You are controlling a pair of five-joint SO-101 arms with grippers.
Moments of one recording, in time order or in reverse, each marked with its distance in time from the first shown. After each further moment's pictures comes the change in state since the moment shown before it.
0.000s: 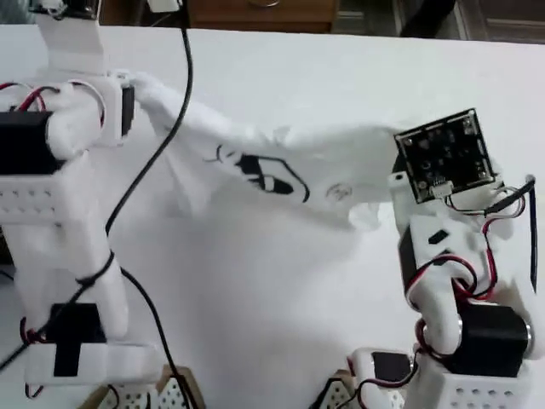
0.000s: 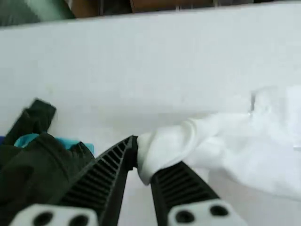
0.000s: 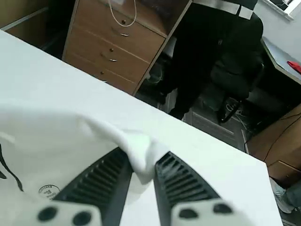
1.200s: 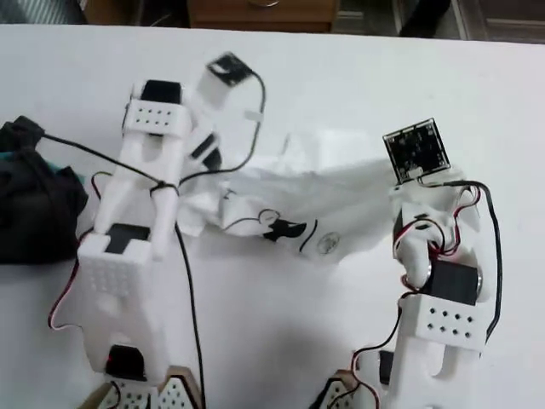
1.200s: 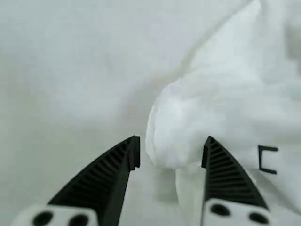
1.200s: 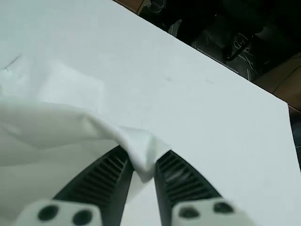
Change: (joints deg) left arm 9.0 36.9 9.3 -19.1 -32.9; right arm 9.6 0.2 37.2 -25.7 6.4
